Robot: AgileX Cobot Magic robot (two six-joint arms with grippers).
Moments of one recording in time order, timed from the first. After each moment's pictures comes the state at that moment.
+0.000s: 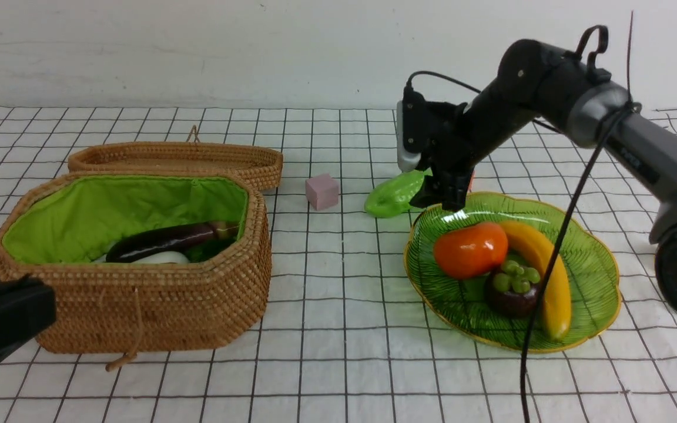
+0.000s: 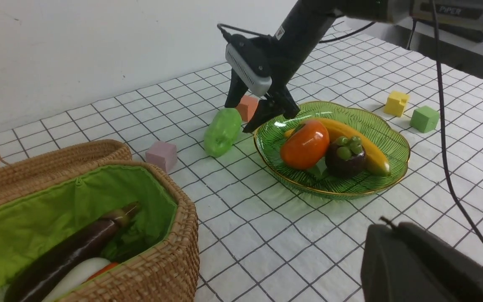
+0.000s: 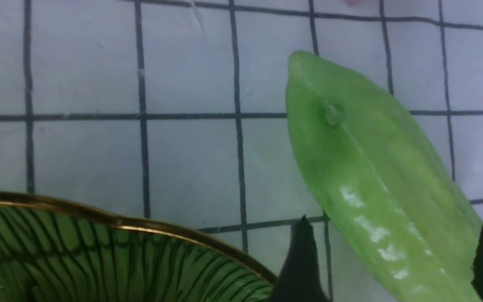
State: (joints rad) right arm 0.24 2.46 -2.33 0.41 0.99 -1.51; left arm -0.65 0.44 -0.68 -0.02 0.53 0.00
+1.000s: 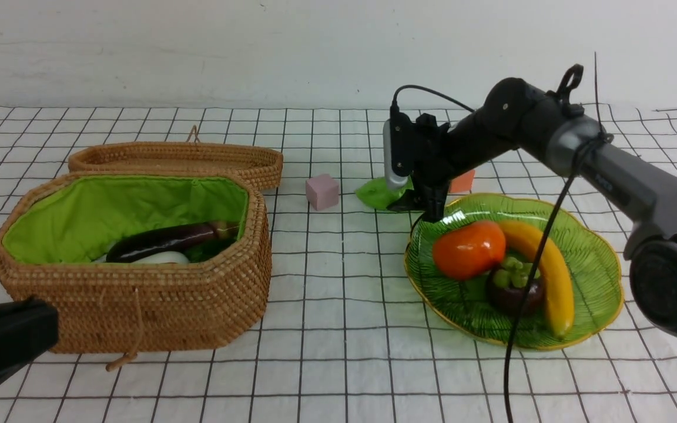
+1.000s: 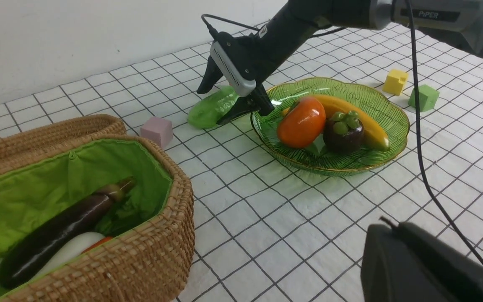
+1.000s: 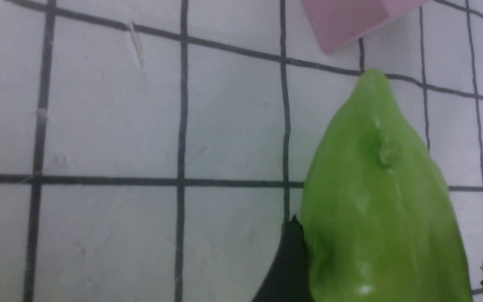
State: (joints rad) right arm 0.24 2.56 -2.33 0.59 0.81 -1.73; left arm -0.65 0.44 -0.68 -0.03 0.58 0.00
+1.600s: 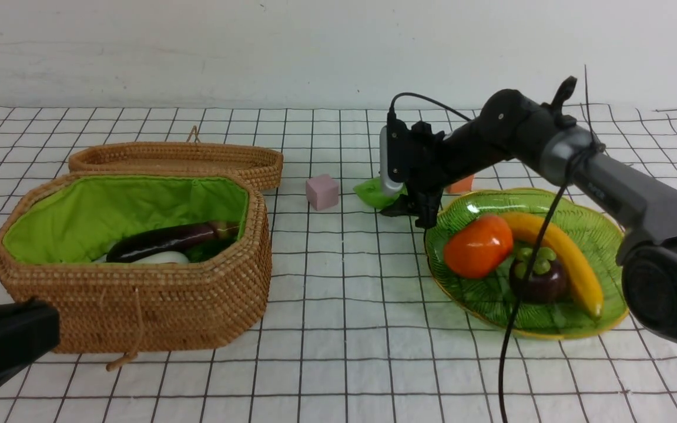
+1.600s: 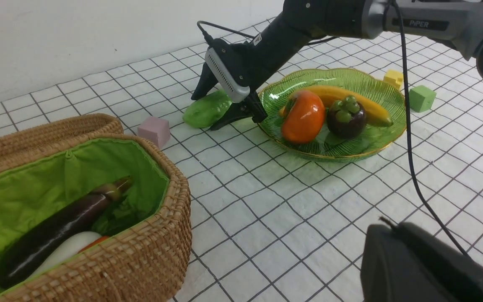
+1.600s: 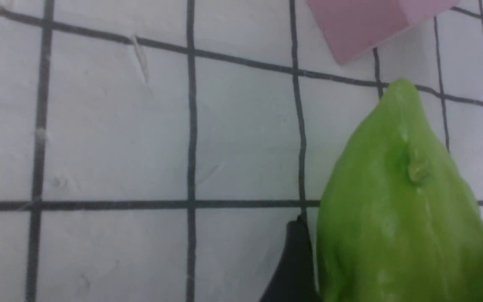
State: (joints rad) right arm 0.25 2.59 -2.34 0.63 0.79 -1.75; left arm -0.65 0.44 -0.68 -0.03 0.58 0.00
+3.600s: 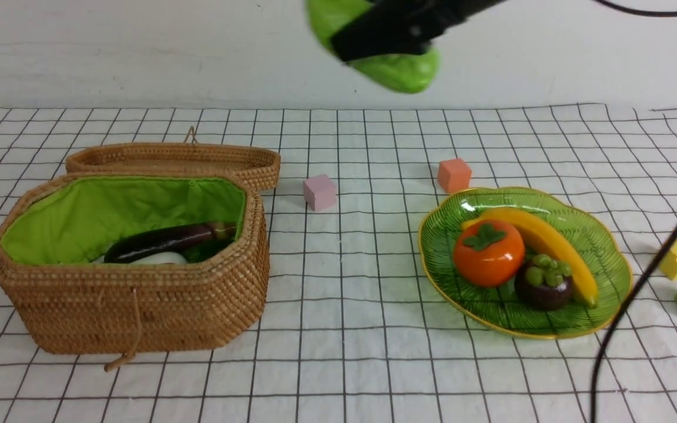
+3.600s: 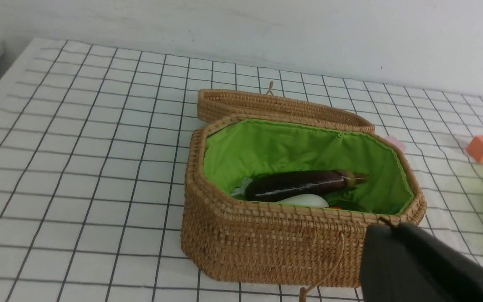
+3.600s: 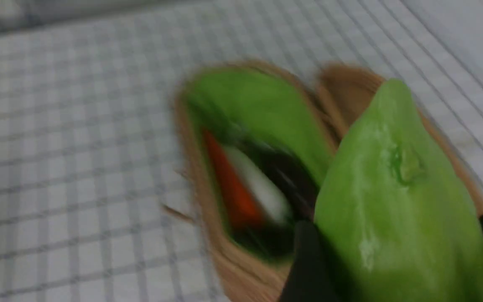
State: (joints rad) right arm 0.41 2.05 -2.31 1.00 1.23 -1.08; left arm -0.65 0.32 -0.77 0.66 0.97 -0.79
